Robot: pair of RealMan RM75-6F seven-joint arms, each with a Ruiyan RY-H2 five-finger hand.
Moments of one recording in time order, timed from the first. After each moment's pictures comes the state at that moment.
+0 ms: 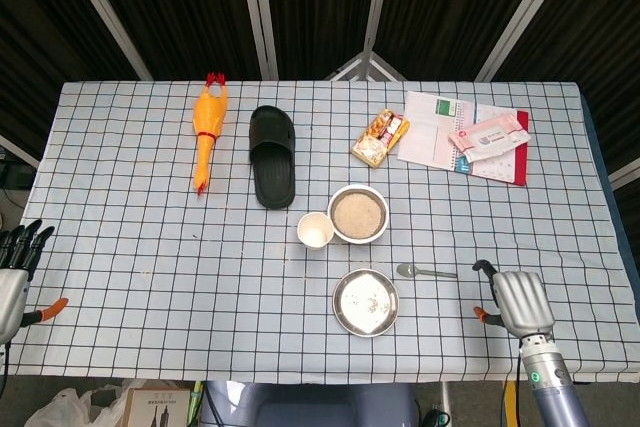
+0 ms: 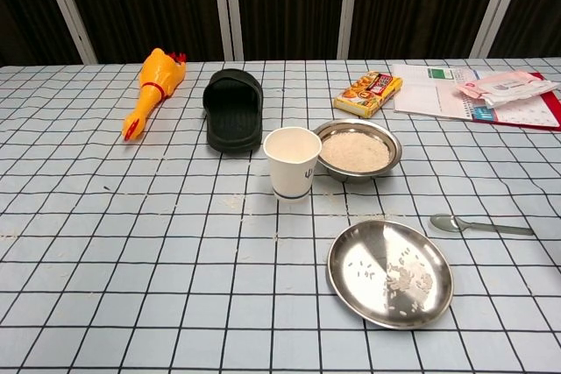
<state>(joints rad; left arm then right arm) -0.07 -1.11 -0.03 -1.64 1.50 1.49 0.13 0.20 -1.29 0.08 -1.74 -1.33 1.27 -0.44</state>
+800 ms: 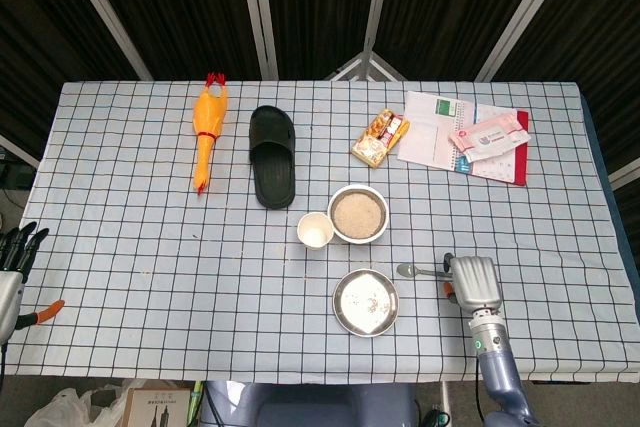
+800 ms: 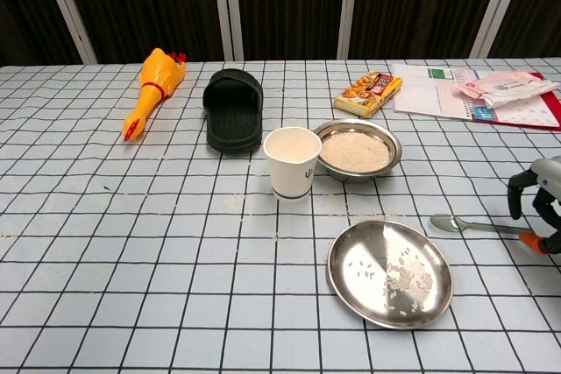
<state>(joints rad) -0.07 -1.09 -0.03 -1.64 1.48 1.49 0.10 0.32 -1.59 0.15 -1.51 -1.11 1.20 -0.67</state>
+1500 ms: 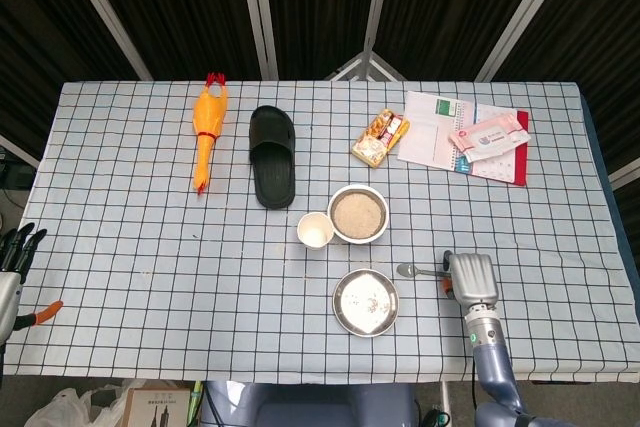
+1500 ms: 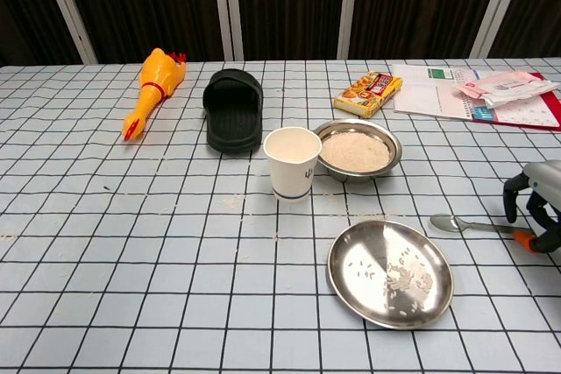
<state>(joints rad) -0.06 -1.09 -0.03 -1.65 1.47 1.48 0.10 0.35 -1.64 0.16 -1.45 -1.05 1.19 -0.67</state>
